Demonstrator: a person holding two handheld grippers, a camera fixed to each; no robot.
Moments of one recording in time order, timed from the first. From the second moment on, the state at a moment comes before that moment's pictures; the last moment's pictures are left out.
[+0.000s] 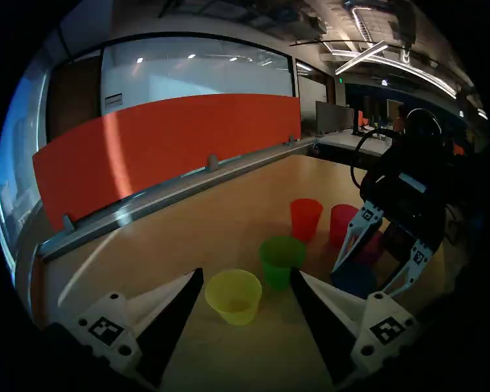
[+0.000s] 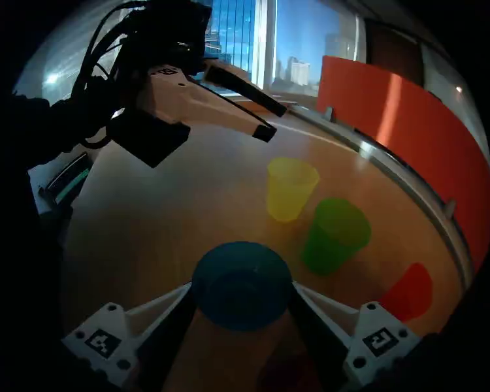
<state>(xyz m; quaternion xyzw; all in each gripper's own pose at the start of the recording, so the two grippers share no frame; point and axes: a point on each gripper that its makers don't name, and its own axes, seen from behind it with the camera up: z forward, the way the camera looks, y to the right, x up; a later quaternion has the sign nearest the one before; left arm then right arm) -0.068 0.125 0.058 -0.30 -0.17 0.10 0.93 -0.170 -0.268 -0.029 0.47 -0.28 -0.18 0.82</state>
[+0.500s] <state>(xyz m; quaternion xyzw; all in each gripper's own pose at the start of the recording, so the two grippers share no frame) -0.070 0.133 0.055 -0.31 -0.18 0.11 0.93 -0.149 -0.265 -0.036 0.47 -0.26 -0.15 0.83</state>
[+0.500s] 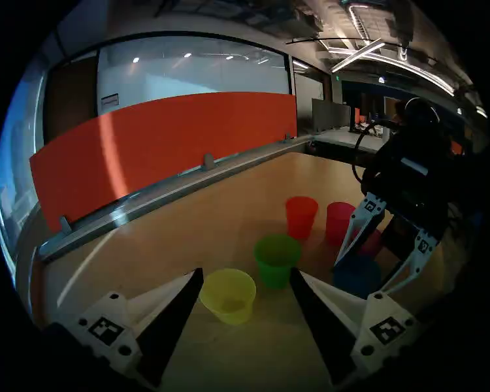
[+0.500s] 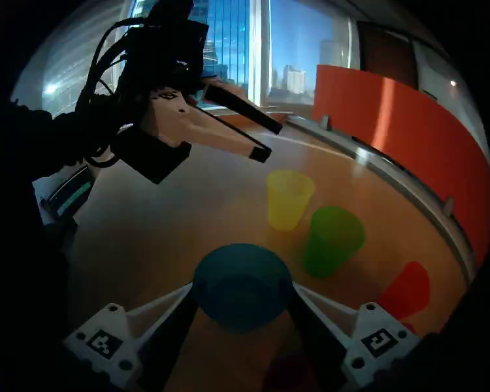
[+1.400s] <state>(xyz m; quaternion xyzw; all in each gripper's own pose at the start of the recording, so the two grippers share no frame) -0.088 0.182 0.062 -0.35 -0.20 0.12 0.91 -0.037 -0.227 -0.036 0.43 -0.12 -0.08 0.89</state>
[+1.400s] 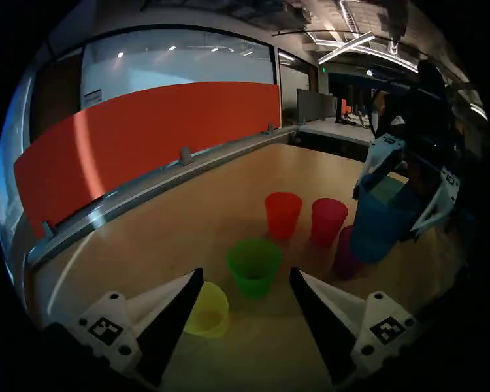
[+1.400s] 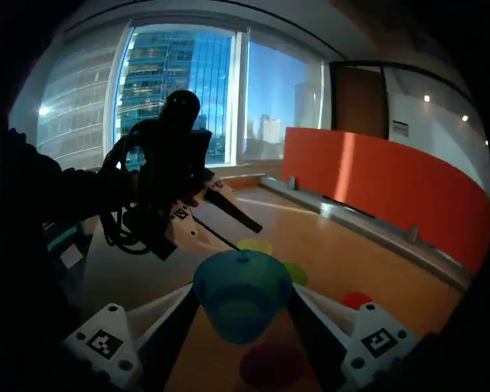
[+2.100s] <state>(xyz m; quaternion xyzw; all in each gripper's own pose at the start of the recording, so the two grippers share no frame) -0.110 0.208 0.076 -0.36 -0.22 0.13 0.90 0.012 -0.199 -0.026 0.41 -0.06 -0.07 0.91</state>
